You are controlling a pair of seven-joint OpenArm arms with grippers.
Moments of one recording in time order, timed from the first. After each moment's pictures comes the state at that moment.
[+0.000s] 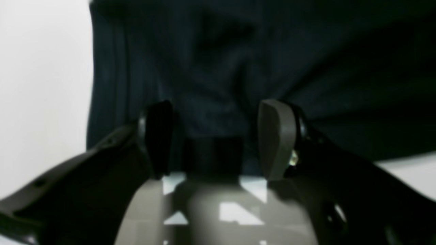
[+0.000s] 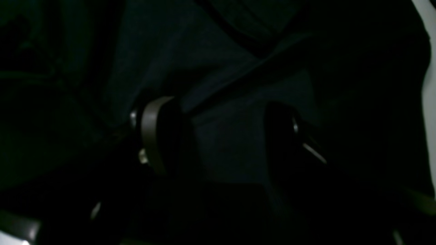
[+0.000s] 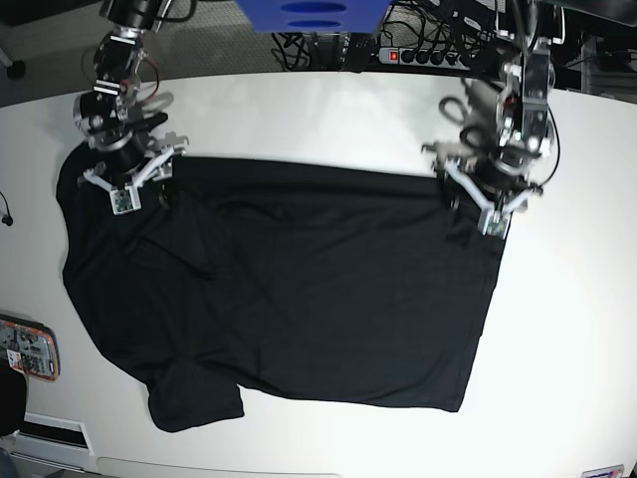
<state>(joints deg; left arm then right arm) 19.6 -15.6 -5.3 92.9 -11.3 -13.2 34.3 -17.3 5.5 26.5 84.0 -11.3 36.3 -12.5</state>
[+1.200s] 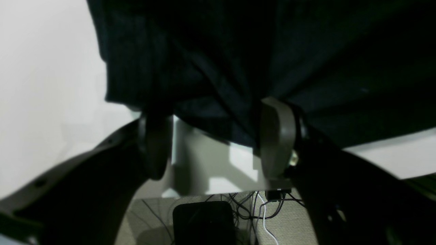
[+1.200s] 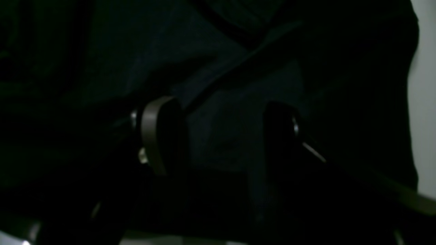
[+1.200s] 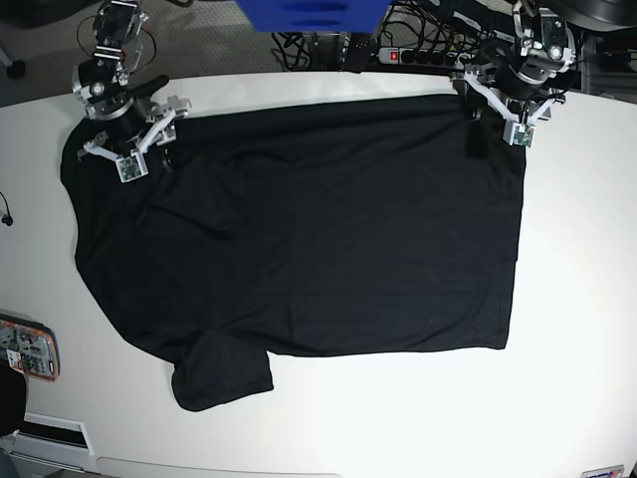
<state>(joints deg) 40.5 -12.5 -16.0 106.4 -13.8 -14.1 38.6 -26.7 5.3 26.3 93.4 -12.6 37.4 -15.5</state>
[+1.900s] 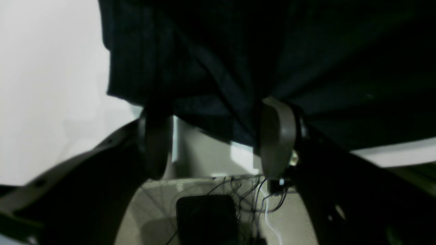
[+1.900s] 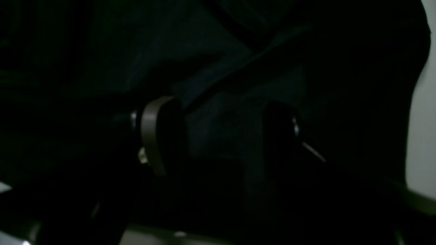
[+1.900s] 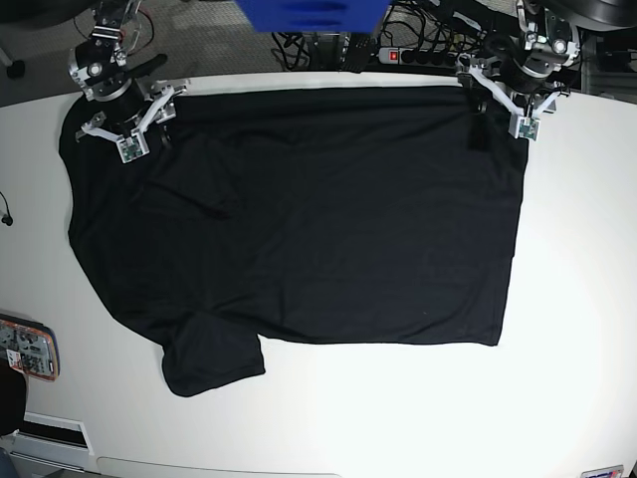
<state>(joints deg) 42.1 -12.8 -16.6 108.4 -13.2 -14.1 40.5 -31.9 4.9 27.2 98.8 -12.4 38.5 -19.5</state>
